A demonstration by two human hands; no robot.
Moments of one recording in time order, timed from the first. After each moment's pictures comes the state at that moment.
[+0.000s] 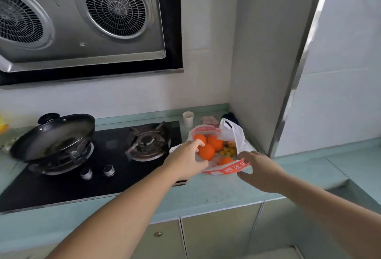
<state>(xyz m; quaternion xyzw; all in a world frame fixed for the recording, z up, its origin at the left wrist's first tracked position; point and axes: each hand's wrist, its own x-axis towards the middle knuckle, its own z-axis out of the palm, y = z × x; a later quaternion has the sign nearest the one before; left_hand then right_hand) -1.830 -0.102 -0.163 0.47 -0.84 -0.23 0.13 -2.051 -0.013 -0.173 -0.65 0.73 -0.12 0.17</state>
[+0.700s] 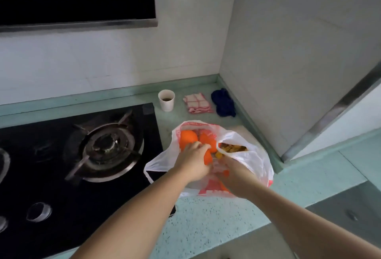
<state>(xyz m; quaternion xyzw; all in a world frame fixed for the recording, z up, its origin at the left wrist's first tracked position) -1.928 -0.313 -0.322 0.41 -0.87 -0.28 0.02 -2.054 -0.207 -0.306 -0.53 0.79 -0.11 0.29</state>
